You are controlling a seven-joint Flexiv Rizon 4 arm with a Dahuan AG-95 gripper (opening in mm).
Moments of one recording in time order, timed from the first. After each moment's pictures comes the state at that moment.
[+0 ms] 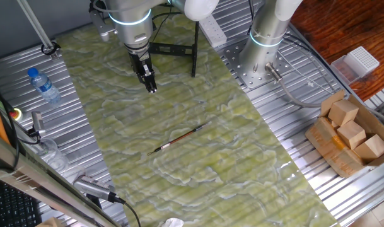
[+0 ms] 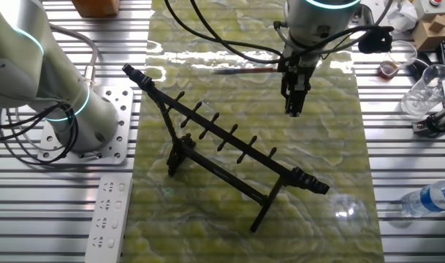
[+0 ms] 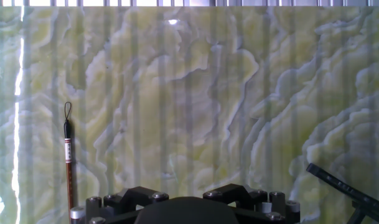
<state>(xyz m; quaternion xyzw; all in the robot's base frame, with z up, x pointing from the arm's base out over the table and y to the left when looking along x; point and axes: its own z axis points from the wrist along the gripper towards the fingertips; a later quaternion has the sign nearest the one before) 0.500 0.000 0.170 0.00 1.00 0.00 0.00</state>
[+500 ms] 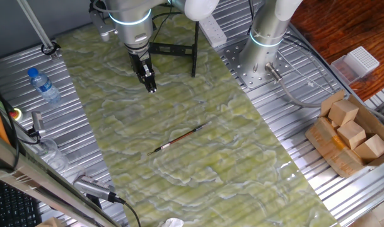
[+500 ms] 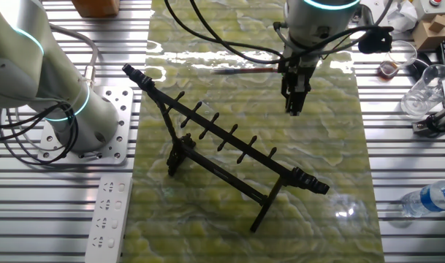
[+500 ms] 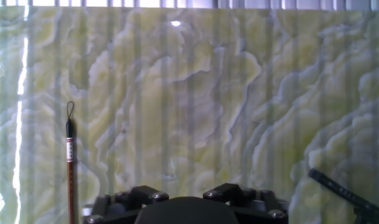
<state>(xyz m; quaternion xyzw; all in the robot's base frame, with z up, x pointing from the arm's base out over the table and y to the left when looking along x) 0.501 0.000 0.169 -0.02 1.00 0.01 0.01</state>
